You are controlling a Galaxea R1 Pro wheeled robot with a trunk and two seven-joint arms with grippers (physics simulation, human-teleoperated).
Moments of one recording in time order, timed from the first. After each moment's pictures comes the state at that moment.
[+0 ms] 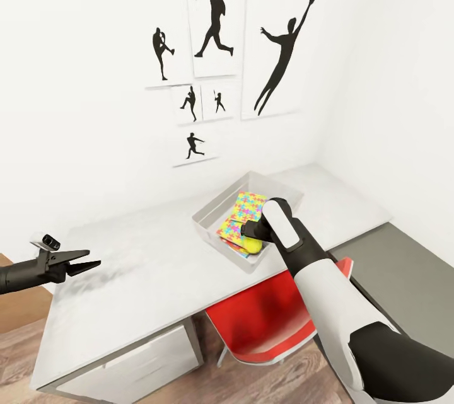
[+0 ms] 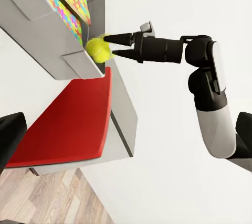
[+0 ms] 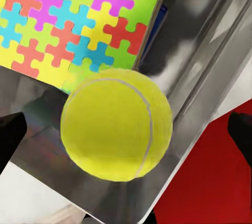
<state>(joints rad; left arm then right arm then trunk) -0.58 0.67 0.05 -0.93 0.51 1.00 -1.57 -1.01 0.17 0.24 -0.87 -0.97 0.96 -0.89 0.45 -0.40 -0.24</state>
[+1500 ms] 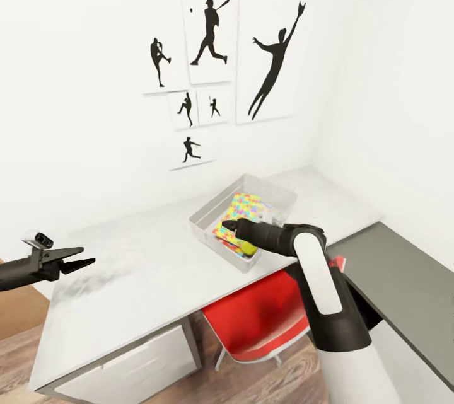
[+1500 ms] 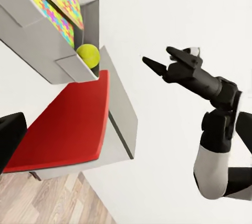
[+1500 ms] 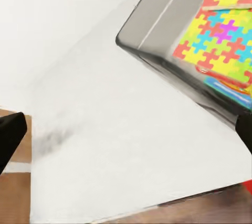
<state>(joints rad) -0.58 0.69 0.07 -0.92 0.51 1.01 -1.57 -0.64 0.17 0.18 -1.60 -0.99 1.02 -0.55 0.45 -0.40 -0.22</state>
